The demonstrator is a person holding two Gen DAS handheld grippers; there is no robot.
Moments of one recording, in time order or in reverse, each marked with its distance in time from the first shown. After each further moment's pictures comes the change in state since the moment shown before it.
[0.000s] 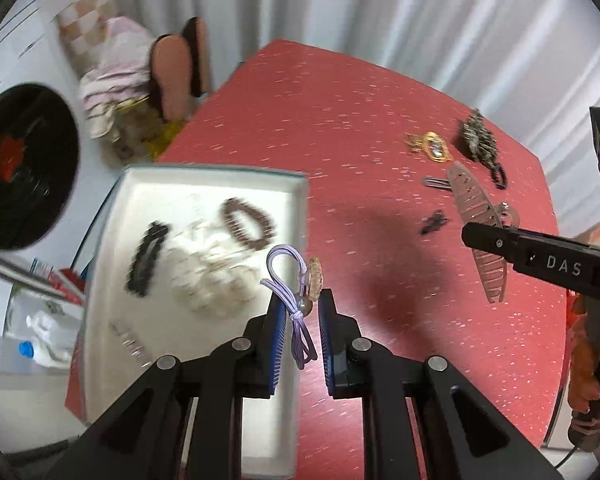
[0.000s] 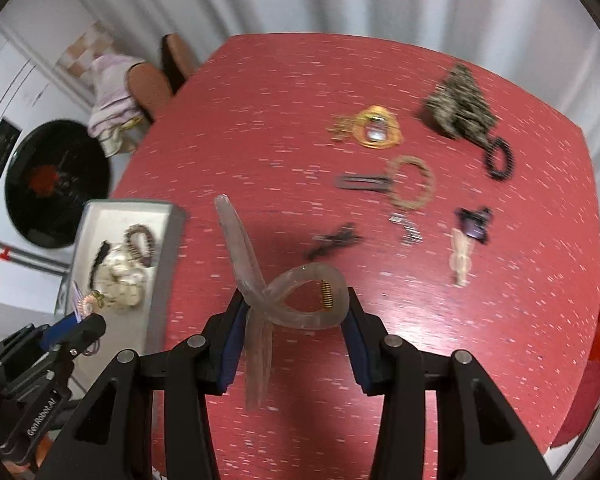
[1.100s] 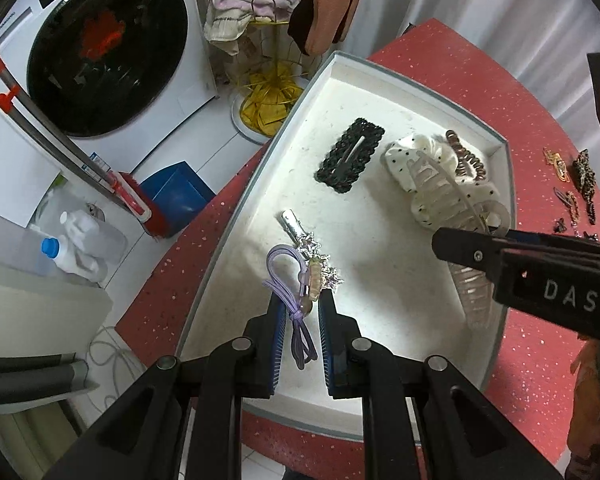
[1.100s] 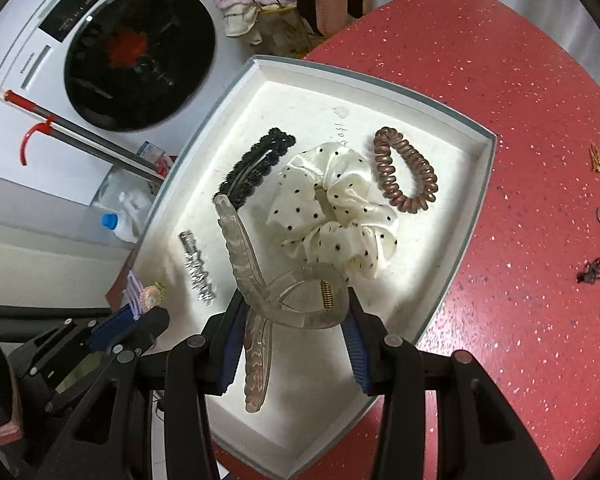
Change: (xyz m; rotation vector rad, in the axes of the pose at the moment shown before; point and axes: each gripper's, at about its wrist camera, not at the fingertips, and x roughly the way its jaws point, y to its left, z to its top) left arm 0.029 0.144 -0.077 -0.285 0.078 0.140; right arm 0.103 0.200 -0.033 -0.305 0.222 0.119
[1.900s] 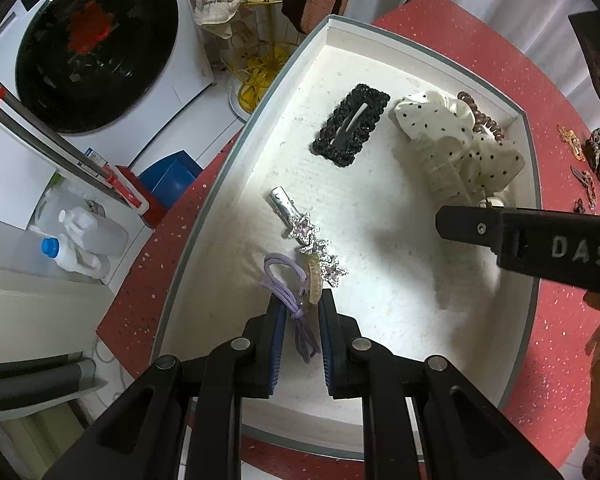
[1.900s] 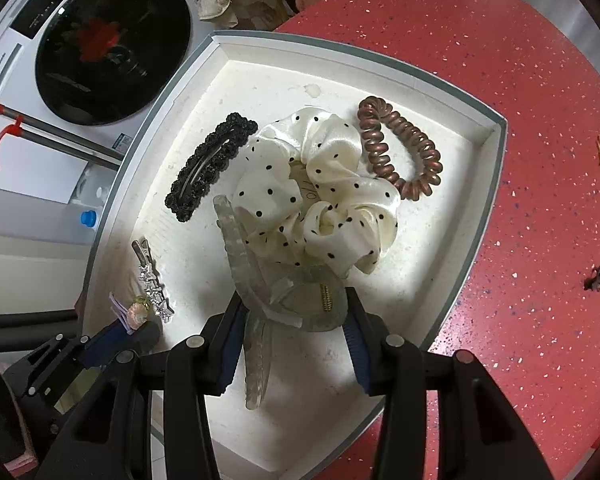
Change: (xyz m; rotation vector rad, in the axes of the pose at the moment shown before) left arm 0.026 -0.008 -0.003 0.035 0.057 0.032; right arm 0.033 -0.002 0.017 0.041 0.062 -0.027
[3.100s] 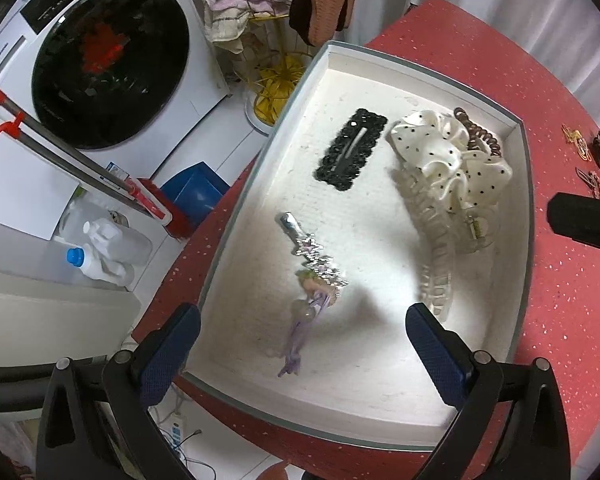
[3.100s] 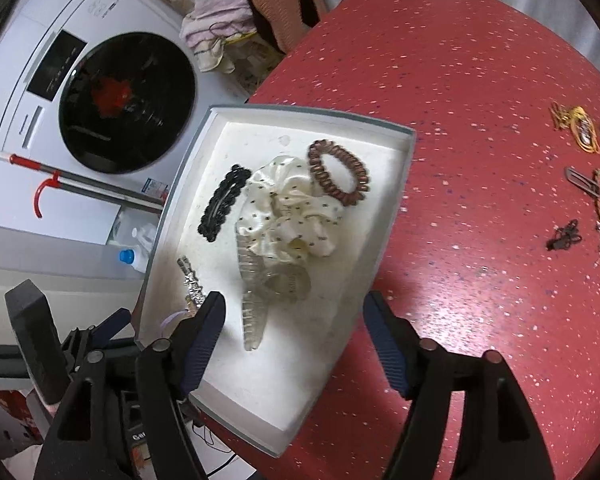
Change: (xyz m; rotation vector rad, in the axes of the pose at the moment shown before) left arm -0.023 -0.005 0.009 0.029 -0.012 0.080; right arm -0.075 -0.053 -0.024 0.135 -0.106 0.112
